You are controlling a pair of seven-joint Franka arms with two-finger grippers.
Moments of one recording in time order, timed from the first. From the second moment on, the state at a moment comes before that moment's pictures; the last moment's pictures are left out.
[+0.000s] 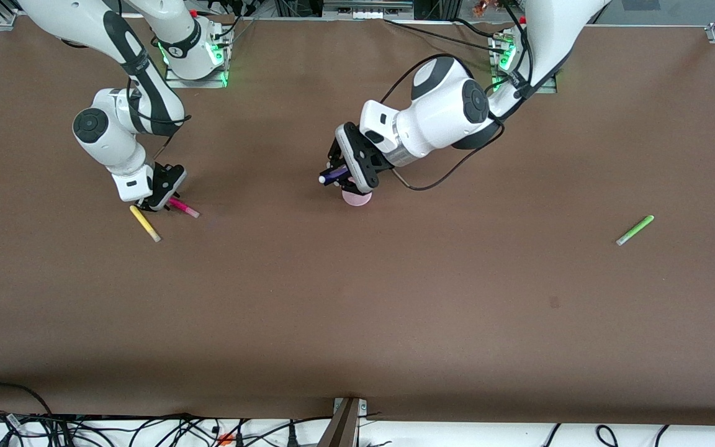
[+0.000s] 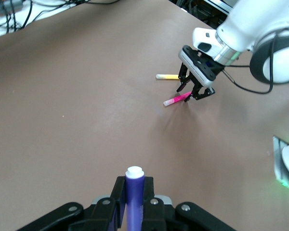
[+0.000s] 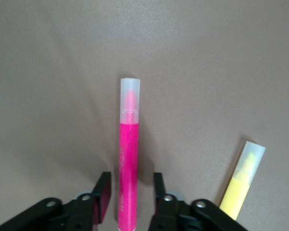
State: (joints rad) left arm 0.00 0.55 -0.88 -1.84 -0.38 2.79 0.68; right arm 0.11 0.28 -0.09 -2.53 0.02 2.88 -1.10
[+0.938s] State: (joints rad) left arm -0.04 0.69 -0.88 -1.94 -0.38 2.97 0.89; right arm 0.11 0.24 -0.05 -2.51 0.02 2.91 -1.10
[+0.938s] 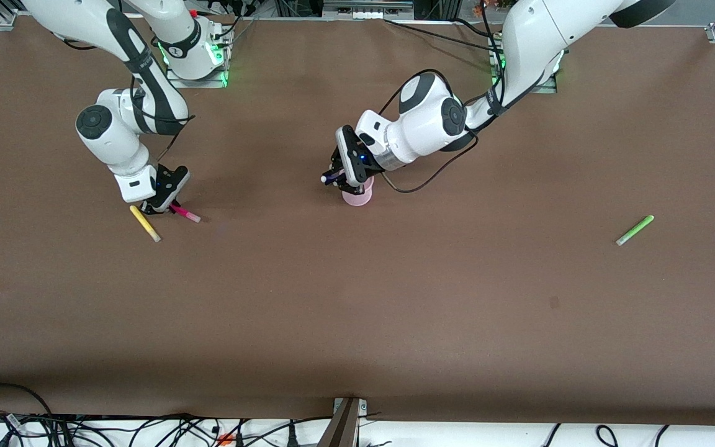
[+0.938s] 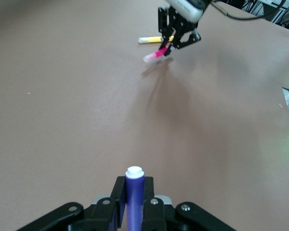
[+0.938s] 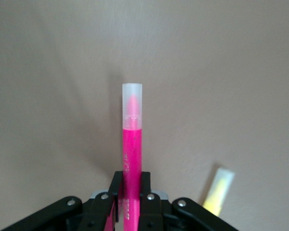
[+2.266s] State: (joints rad) left arm 0.35 0.56 -0.84 -1.75 -0.27 1.90 0.54; right arm 0.44 0.19 -0.01 -1.72 -0.15 1.85 -0.52
